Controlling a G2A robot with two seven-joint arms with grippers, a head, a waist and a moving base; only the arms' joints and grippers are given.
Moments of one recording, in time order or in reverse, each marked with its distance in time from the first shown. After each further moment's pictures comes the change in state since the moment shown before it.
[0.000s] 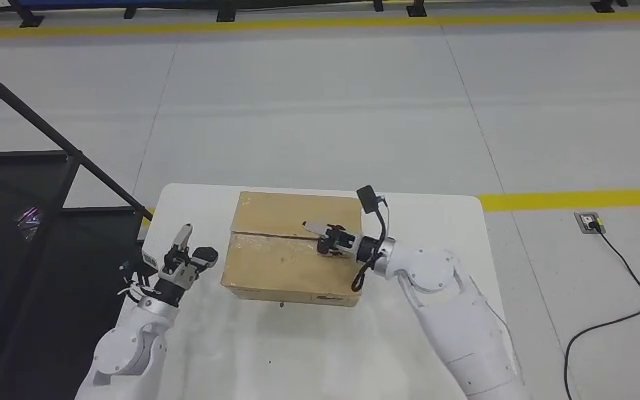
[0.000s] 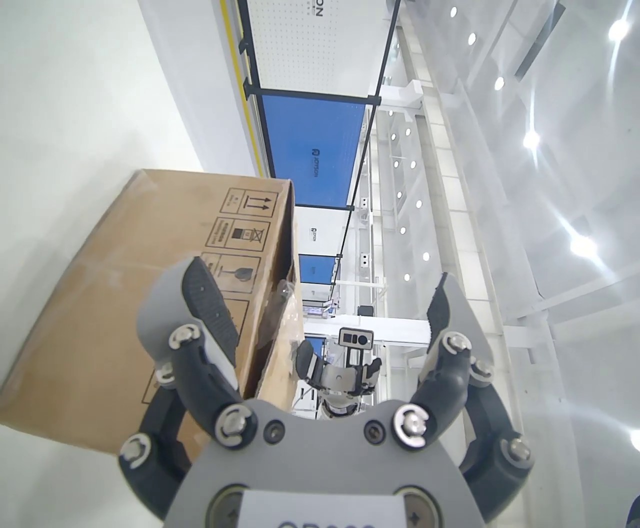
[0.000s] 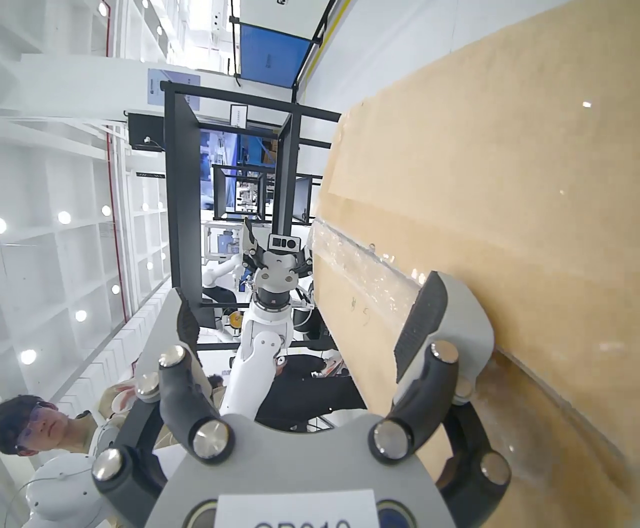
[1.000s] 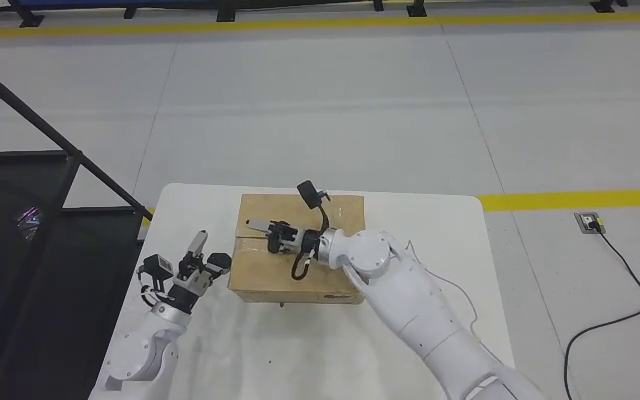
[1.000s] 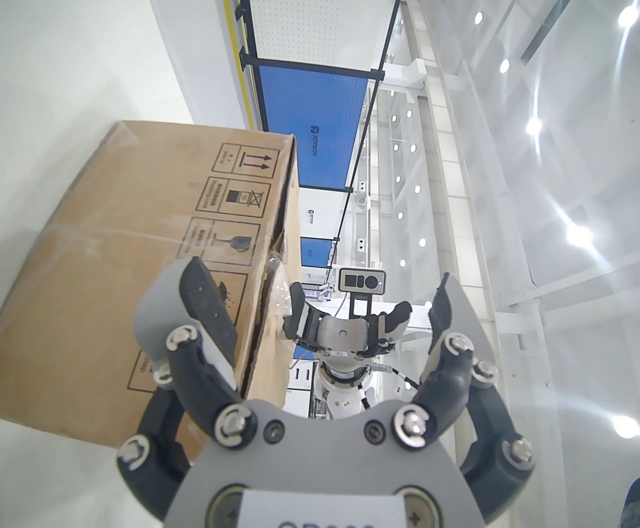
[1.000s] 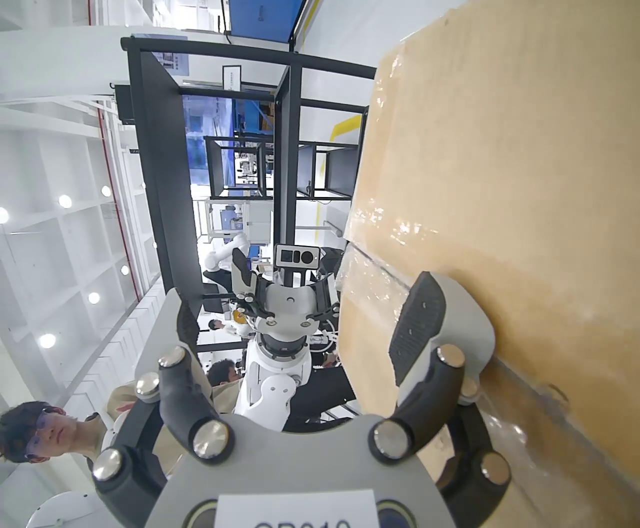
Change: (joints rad) left arm 0.034 -0.006 0.040 -0.037 -0.021 -0.015 -0.004; right arm 0.295 -0.170 -0.329 0.439 0.213 -0.077 -0.113
